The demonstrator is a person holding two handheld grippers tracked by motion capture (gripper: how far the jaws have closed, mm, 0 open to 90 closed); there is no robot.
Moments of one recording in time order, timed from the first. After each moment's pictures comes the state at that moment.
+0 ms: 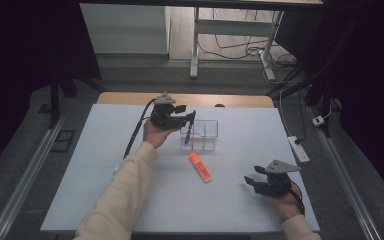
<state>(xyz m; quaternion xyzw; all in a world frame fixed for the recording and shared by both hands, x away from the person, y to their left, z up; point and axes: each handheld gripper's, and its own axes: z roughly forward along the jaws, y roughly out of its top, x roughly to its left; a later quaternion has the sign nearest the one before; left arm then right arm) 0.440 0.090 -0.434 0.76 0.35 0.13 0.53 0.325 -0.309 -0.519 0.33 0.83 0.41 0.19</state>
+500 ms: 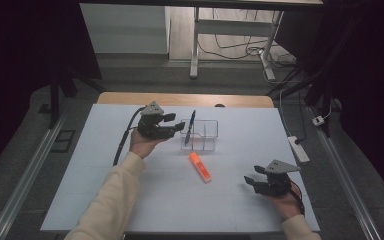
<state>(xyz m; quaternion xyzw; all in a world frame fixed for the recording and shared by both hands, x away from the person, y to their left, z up) 0.404 0.117 -0.438 0.78 0.33 0.14 0.52 0.325 -0.309 -0.518 0.32 0.83 0.41 0.19</state>
